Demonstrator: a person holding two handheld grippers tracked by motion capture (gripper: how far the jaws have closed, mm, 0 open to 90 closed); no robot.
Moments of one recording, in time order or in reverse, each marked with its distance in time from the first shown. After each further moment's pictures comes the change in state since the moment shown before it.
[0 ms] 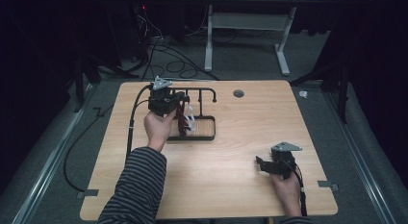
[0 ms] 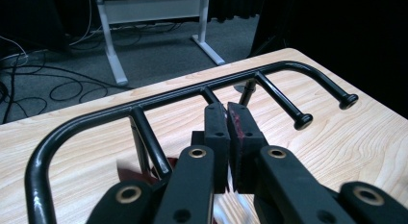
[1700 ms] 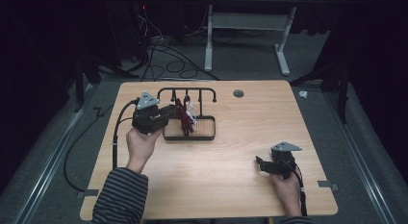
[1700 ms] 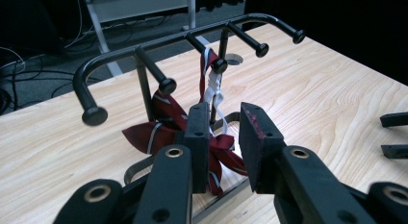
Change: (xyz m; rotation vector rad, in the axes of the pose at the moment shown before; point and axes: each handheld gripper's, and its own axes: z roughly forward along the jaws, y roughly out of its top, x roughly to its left) left arm -0.004 -0.030 -0.061 0.033 -0.034 0.092; right arm 0.000 0.000 0.000 0.002 -0.001 0.000
